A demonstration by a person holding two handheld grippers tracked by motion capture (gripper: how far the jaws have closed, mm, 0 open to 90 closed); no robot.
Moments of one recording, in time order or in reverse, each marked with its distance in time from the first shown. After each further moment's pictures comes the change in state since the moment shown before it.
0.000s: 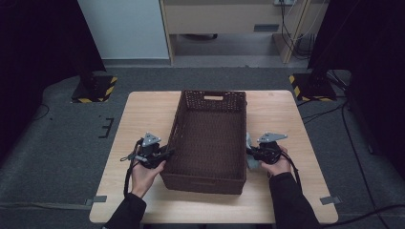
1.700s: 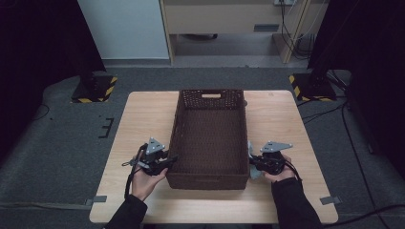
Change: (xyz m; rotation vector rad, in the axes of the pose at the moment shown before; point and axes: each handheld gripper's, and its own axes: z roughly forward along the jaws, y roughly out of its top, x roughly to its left) left arm -0.017 -0.010 -0.009 0.021 -0.017 0.096; right arm 0.023 -0.015 -0.025 -0.006 0.056 -0.010
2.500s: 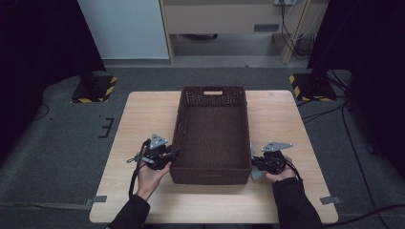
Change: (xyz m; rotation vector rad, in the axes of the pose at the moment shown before) left arm 0.002 0.010 0.014 -0.044 0.025 -0.042; right arm -0.009 -0.007 0.004 0.040 -0.002 0.037
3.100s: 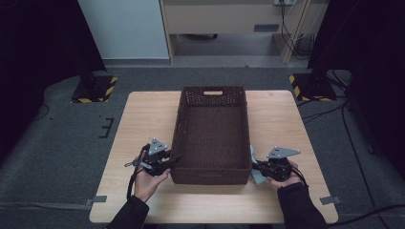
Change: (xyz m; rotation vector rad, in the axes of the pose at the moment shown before) left arm -0.009 -0.009 -0.010 0.031 -0.022 0.037; right arm 0.014 -0.011 -0.021 -0.028 0.006 -0.023
